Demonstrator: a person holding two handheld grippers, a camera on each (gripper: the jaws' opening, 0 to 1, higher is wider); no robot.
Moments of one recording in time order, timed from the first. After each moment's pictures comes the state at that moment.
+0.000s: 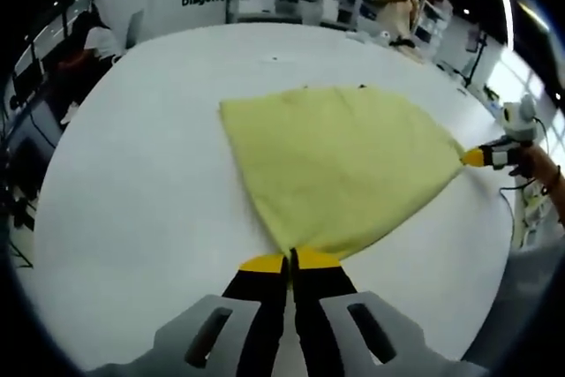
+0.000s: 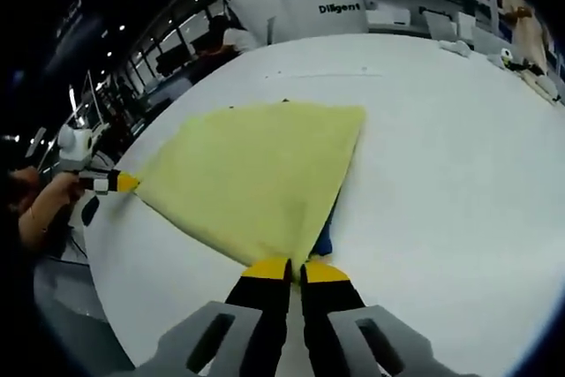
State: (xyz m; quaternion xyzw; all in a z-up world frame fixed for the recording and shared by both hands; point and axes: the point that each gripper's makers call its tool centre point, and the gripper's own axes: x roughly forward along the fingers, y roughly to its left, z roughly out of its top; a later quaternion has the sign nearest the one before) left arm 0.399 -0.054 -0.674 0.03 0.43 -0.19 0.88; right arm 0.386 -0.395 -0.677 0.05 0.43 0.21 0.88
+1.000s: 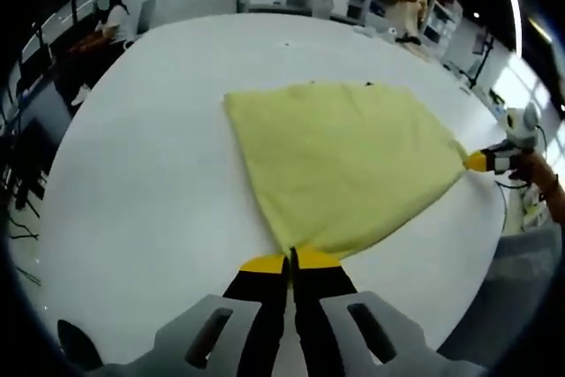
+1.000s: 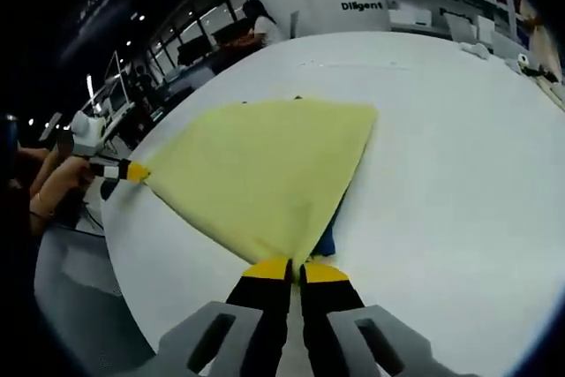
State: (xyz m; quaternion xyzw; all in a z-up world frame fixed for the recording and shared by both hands) left arm 0.341 -0.024 -0.674 0.01 0.45 -0.17 0.87; right arm 0.330 -0.364 -0.676 0.02 0.43 0.26 0.86
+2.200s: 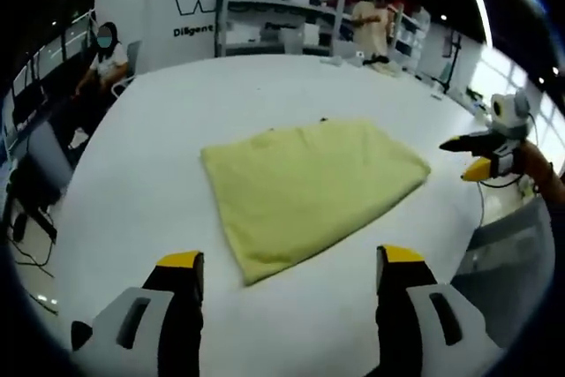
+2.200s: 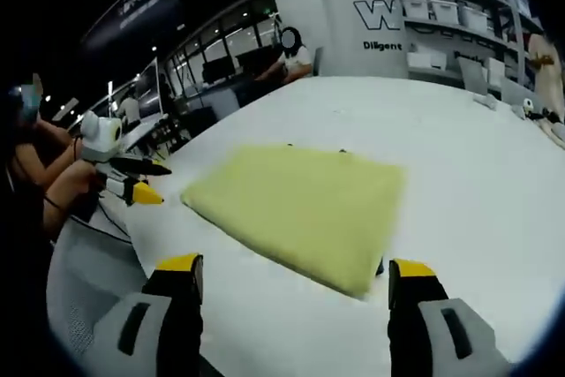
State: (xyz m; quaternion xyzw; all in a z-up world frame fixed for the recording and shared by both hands) left arm 0.307 -0.054 -0.608 0.03 0.36 -0.22 0.91; right arm 0.293 -0.320 -0.600 0.01 0.34 0.29 0.90
